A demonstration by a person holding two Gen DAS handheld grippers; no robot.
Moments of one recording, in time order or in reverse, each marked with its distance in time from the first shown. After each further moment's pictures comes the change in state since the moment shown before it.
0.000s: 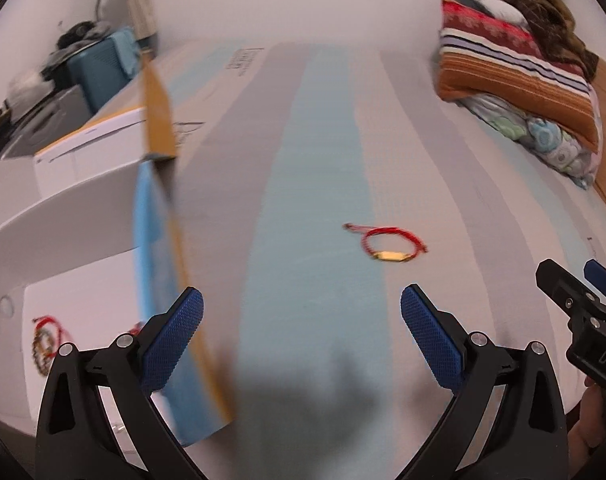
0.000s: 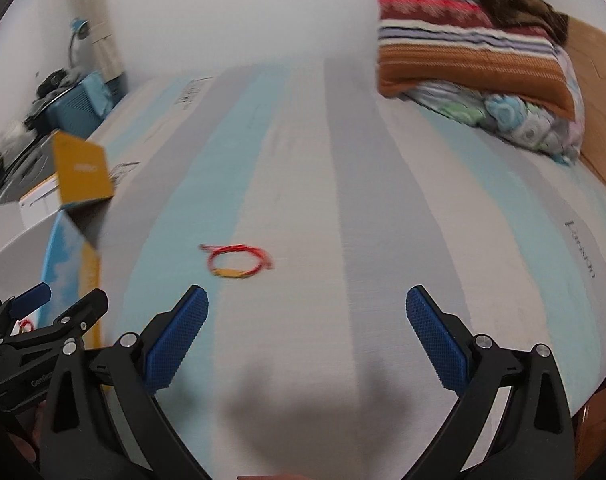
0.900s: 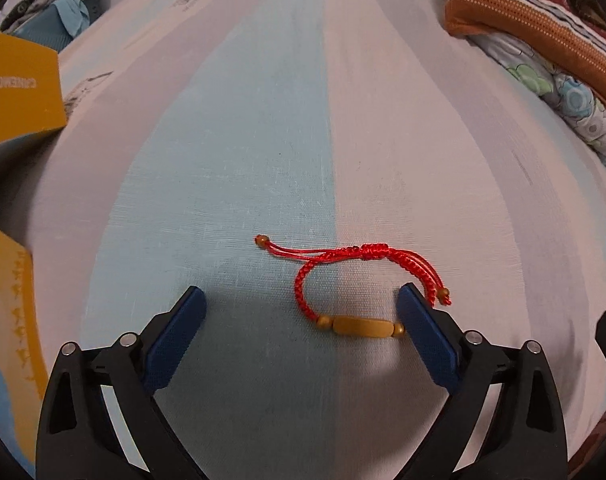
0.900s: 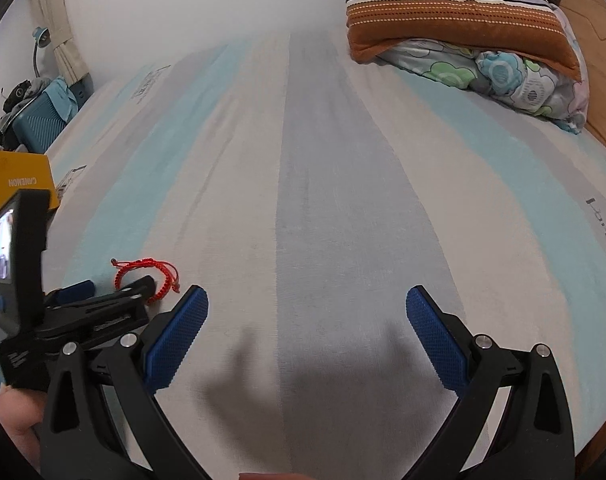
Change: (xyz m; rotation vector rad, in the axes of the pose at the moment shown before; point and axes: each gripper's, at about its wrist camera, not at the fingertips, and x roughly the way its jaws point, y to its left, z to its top) left arm 0.175 -0.061 0.028 0.012 0.205 -0.022; right arm 0.099 -0.058 0.006 0.049 0.059 -0.018
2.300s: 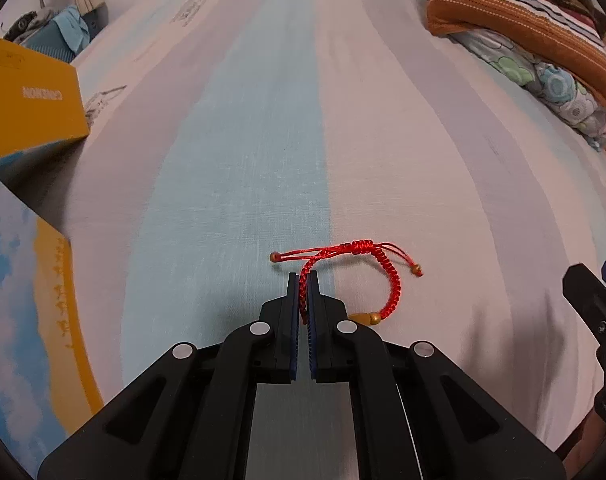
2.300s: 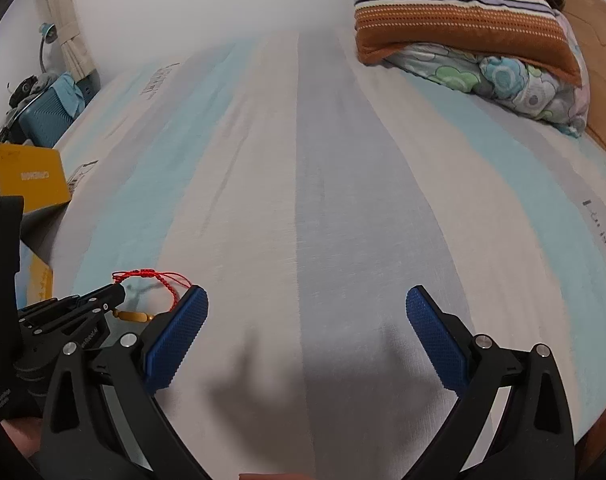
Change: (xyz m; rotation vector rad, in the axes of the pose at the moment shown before) left arm -0.052 0.001 -0.024 0.049 -0.020 0.007; right arm -0.023 0.016 -0.002 -0.018 0.007 0.003
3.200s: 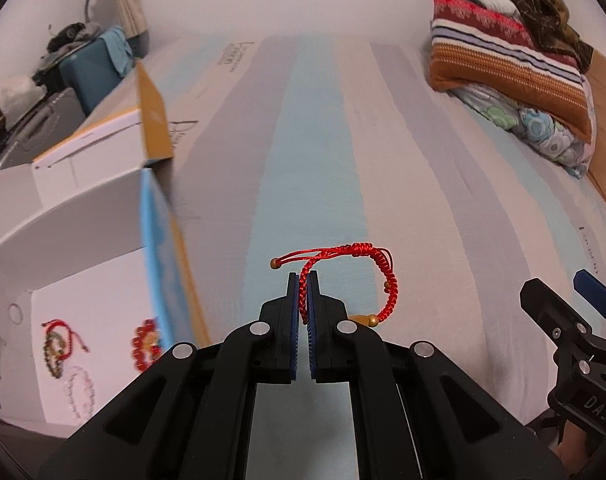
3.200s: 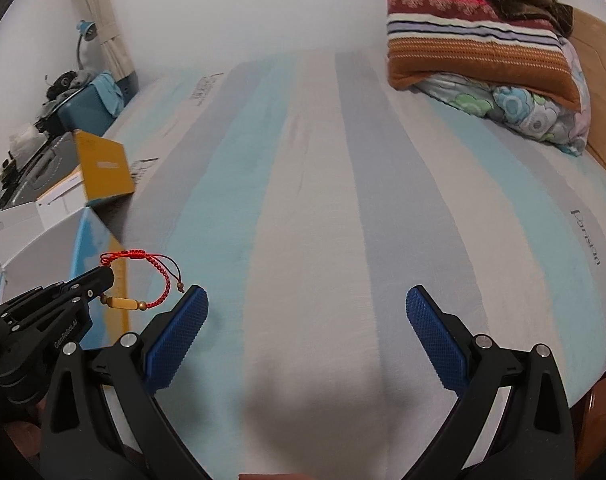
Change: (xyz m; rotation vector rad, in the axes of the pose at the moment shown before) left arm -0.141 0.065 -0.044 -0.053 -0.151 0.015; right arm -0.110 0.071 -0.023 -0.040 -0.036 0.066
